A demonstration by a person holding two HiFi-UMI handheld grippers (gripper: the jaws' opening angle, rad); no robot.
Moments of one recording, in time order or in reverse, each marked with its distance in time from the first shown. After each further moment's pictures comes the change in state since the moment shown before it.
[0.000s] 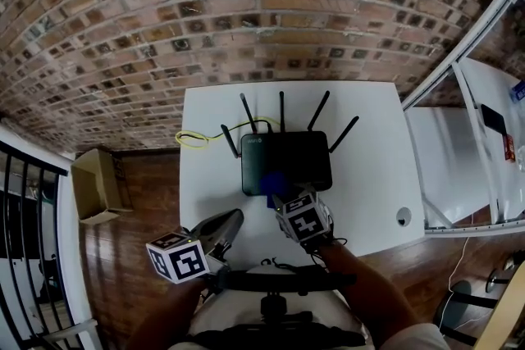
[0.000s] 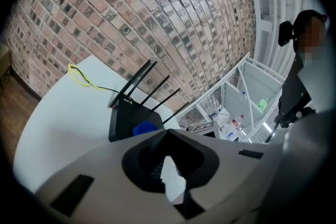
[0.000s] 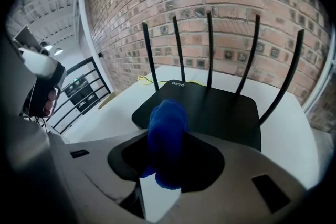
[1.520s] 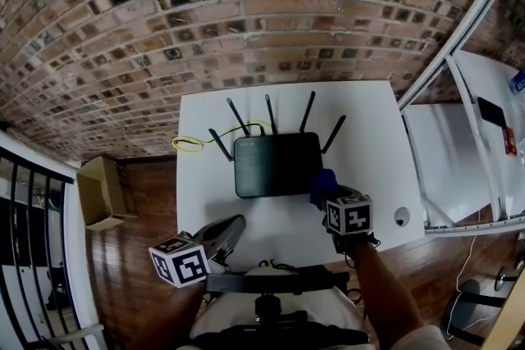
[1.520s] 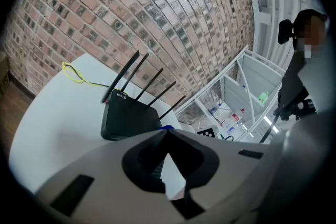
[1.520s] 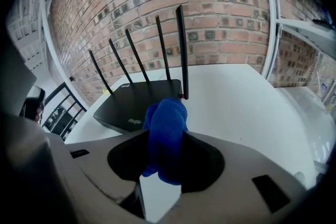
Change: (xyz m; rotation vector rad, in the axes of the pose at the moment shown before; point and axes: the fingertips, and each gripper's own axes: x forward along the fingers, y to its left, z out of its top) left arm 0.018 -0.014 -0.026 0.075 0.036 0.031; right arm -0.065 -0.138 -0.070 0.316 -0.058 -0.164
